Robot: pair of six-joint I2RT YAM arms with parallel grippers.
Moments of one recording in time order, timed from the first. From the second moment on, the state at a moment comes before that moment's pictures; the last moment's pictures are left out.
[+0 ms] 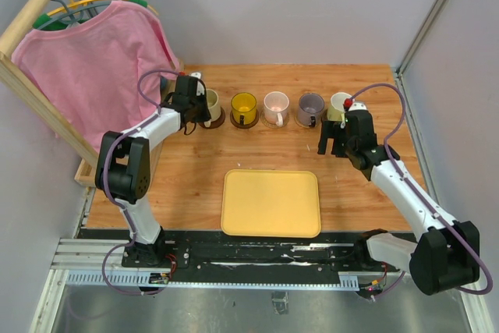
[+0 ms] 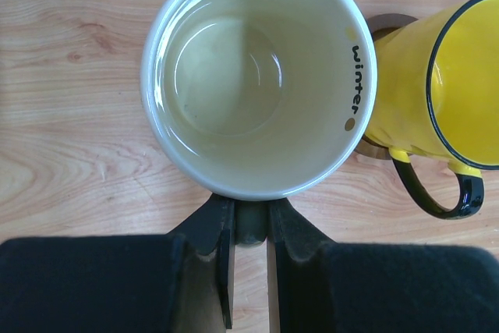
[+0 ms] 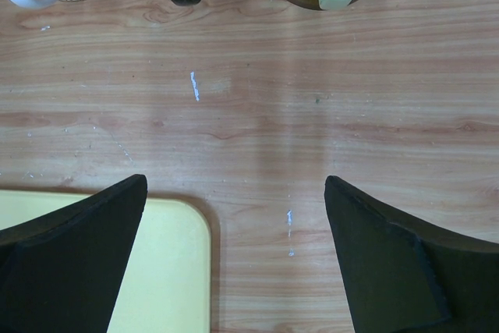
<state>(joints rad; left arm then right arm) -0.23 1.79 1.24 -0.18 0.01 -0.30 0.27 1.14 0.81 -0.39 0.13 0.26</state>
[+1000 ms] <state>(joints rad) -0.23 1.81 1.24 -0.20 0.02 -0.30 0.27 1.16 0.81 -0.38 0.10 0.26</state>
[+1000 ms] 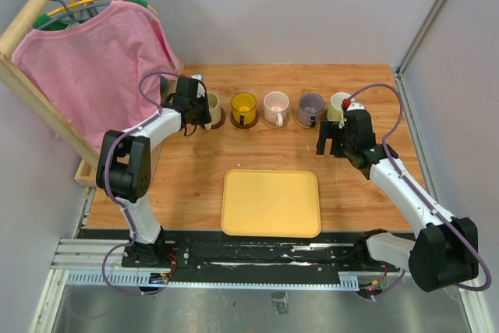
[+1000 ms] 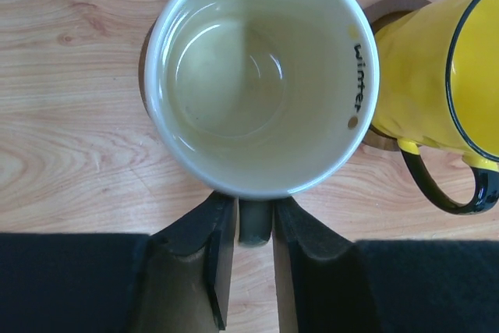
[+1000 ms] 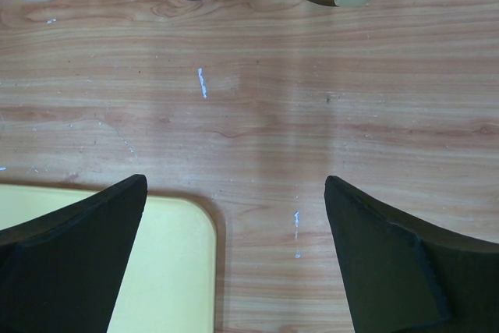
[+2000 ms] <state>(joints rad) -0.23 1.75 1.16 -0.23 -0.05 -0.29 0.27 1.17 0.81 -0.38 0.06 0.27</state>
